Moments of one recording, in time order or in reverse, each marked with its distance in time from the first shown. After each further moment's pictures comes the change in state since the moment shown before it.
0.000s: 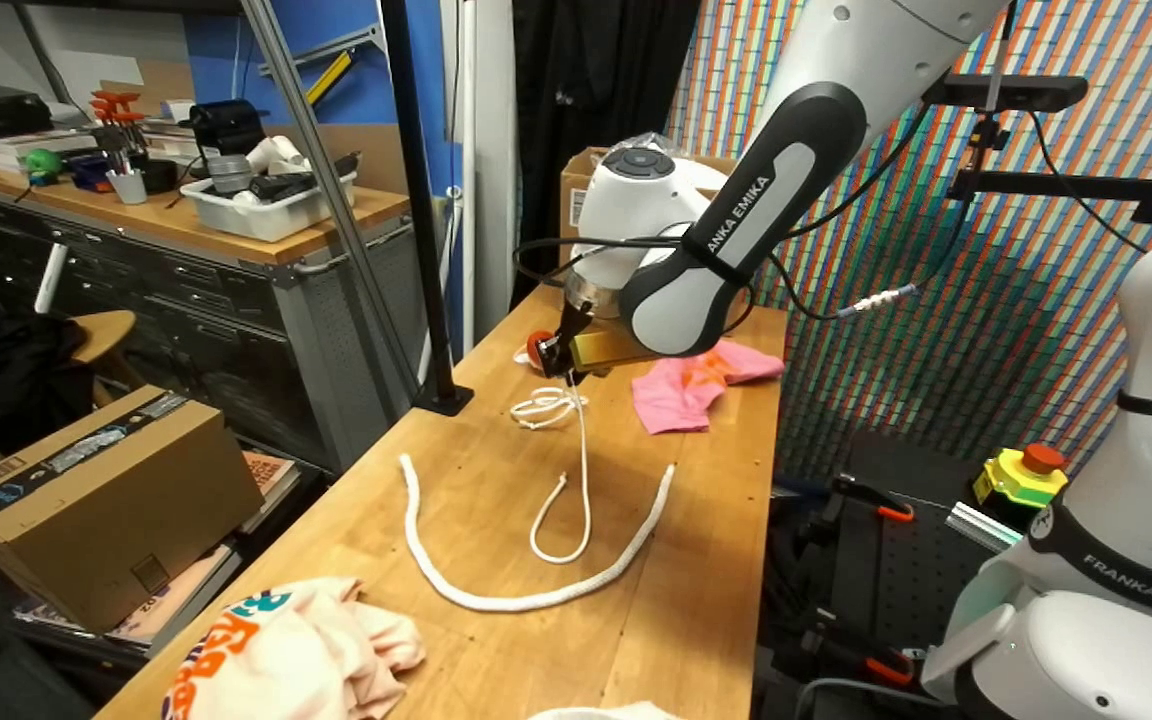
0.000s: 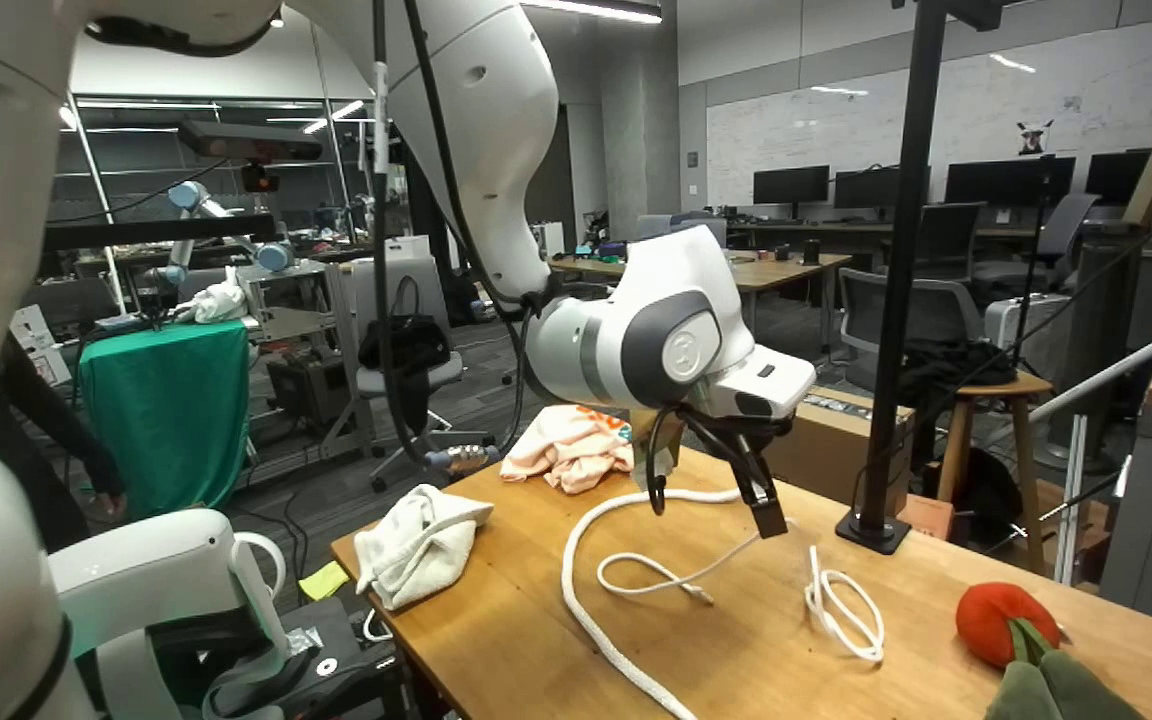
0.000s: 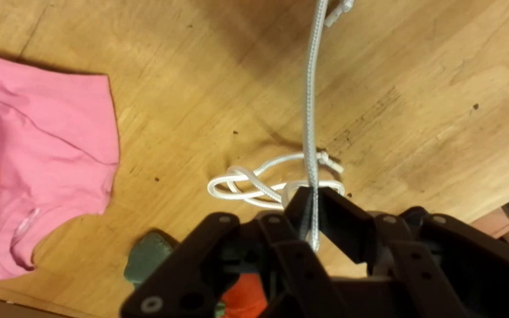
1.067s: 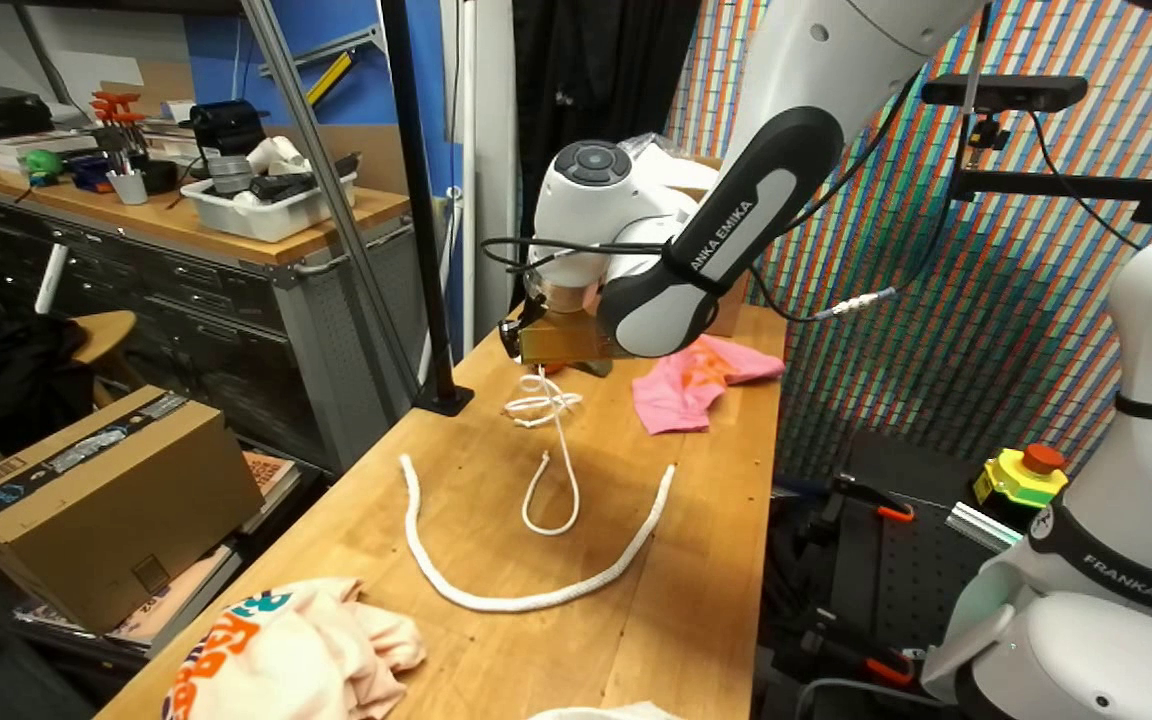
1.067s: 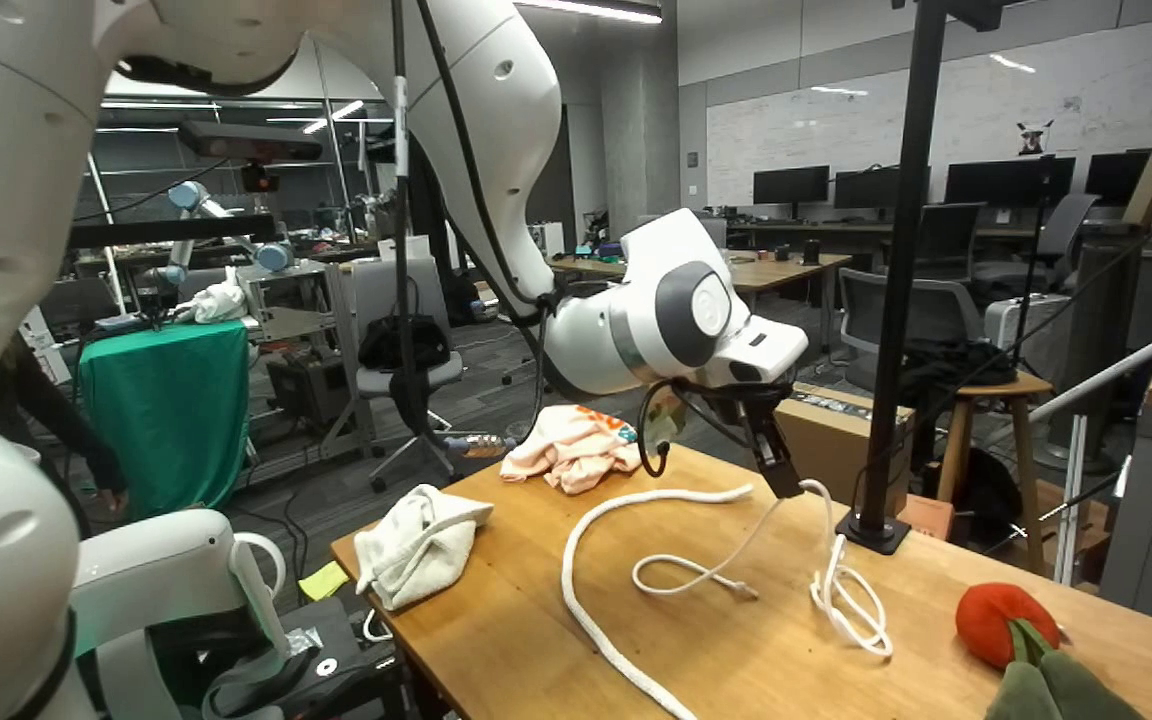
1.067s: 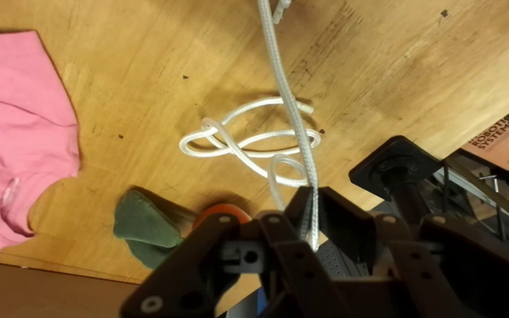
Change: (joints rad) arm 0.118 0.084 -0.109 0.140 -0.218 -0.031 0.388
